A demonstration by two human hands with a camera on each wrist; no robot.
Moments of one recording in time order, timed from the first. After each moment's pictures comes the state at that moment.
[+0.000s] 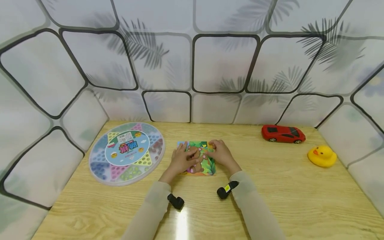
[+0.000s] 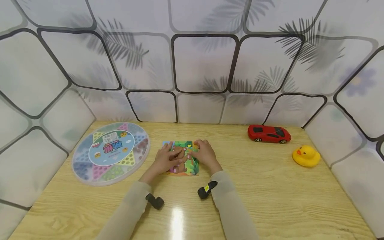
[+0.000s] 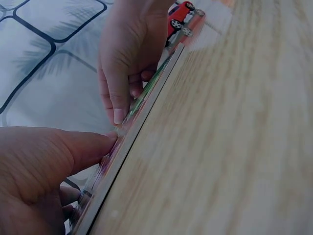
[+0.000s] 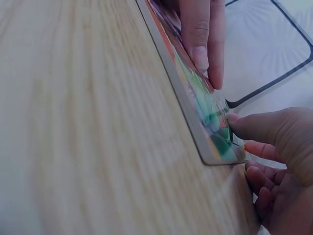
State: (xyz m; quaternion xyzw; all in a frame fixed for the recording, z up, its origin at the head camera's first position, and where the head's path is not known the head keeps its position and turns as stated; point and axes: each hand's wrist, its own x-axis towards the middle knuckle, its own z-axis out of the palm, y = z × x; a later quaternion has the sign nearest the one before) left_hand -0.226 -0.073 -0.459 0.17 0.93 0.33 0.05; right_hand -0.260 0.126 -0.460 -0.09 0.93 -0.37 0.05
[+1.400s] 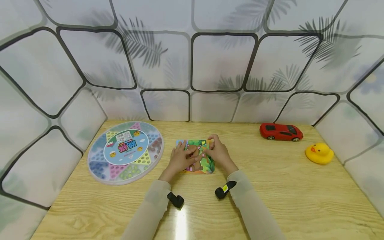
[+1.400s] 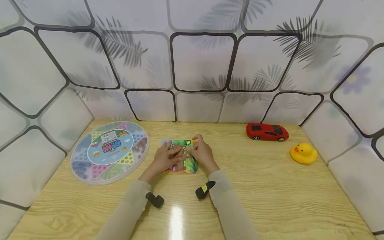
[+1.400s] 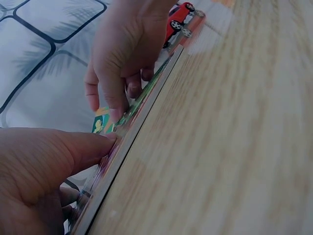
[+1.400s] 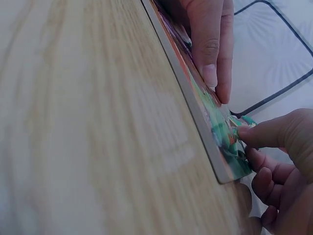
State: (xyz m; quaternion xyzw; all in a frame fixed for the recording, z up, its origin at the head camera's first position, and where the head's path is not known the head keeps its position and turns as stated) left_hand -0.226 -0.074 -0.459 0.17 0.93 0.33 0.05; right_hand -0.255 0.119 -0.461 -0.06 0.90 -0.42 0.02
